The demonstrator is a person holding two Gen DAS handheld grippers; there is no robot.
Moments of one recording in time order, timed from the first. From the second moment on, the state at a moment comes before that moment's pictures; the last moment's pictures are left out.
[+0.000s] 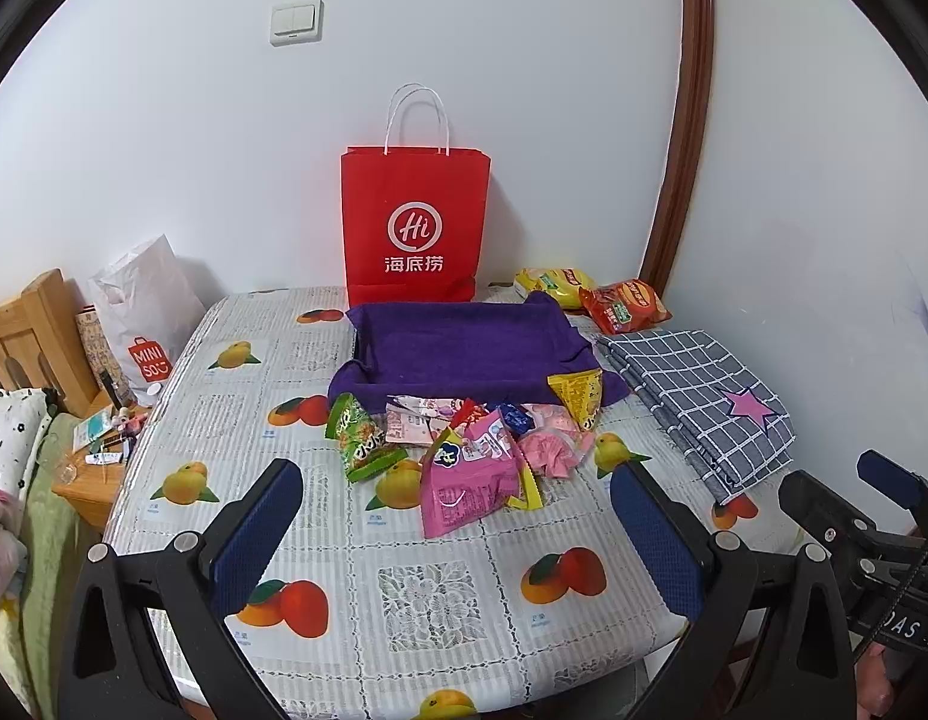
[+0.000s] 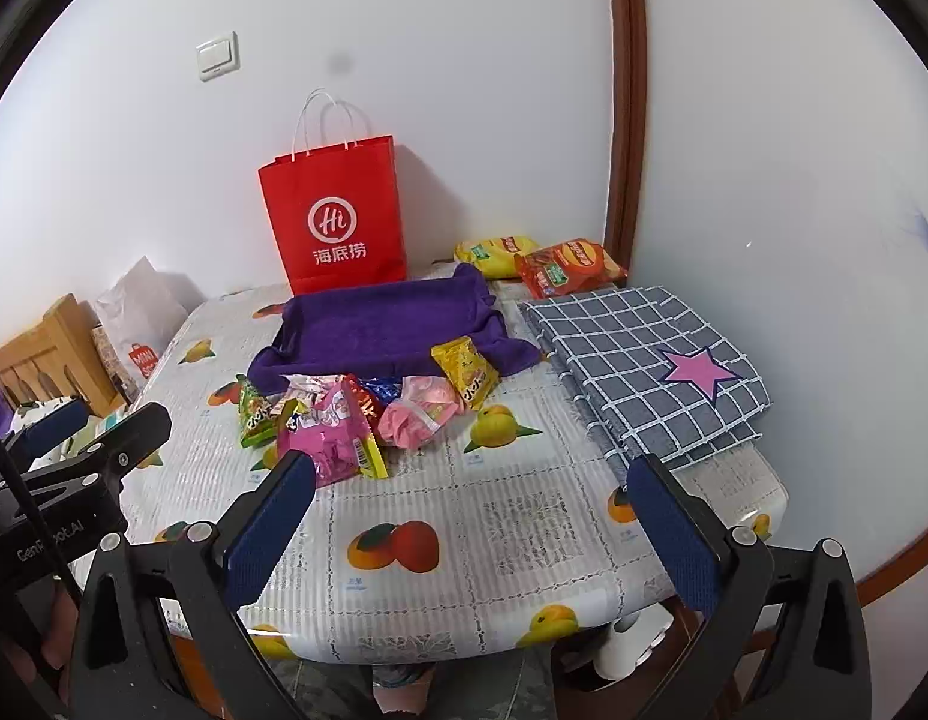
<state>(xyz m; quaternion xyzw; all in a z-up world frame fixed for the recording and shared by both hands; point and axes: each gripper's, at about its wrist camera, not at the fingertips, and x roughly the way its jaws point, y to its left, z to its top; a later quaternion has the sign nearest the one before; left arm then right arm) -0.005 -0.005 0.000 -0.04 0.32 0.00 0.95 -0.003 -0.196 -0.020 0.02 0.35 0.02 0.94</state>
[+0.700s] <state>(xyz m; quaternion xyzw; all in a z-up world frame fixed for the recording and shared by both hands) -0.006 -0.003 -0.002 -0.04 0.32 0.00 0.95 -0.010 -0.189 -0.018 0.02 0.34 0.03 0.94</state>
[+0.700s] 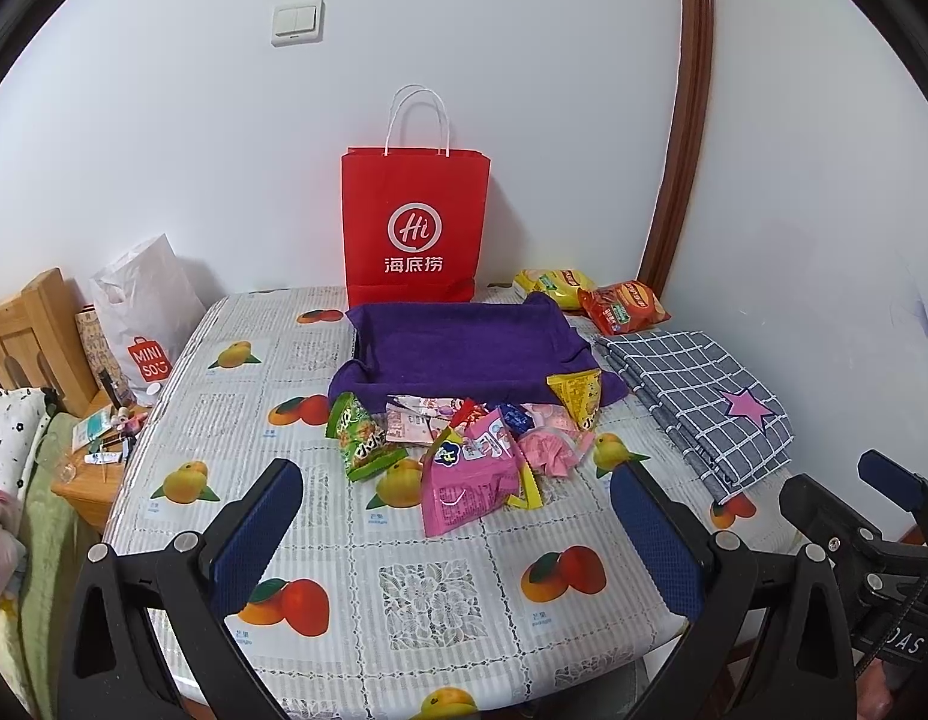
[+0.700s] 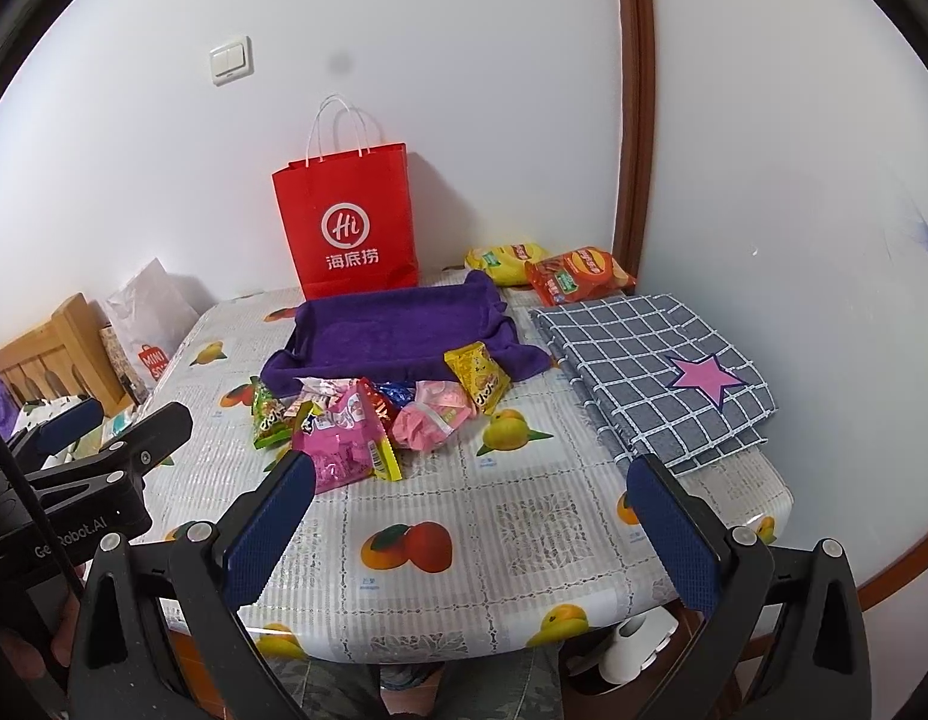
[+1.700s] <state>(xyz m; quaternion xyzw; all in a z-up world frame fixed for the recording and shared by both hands) -0.008 -0.004 -0.003 -0.04 0.32 0.00 0.95 -0.016 -0.191 -0.016 0.02 0.33 0.03 0.94</state>
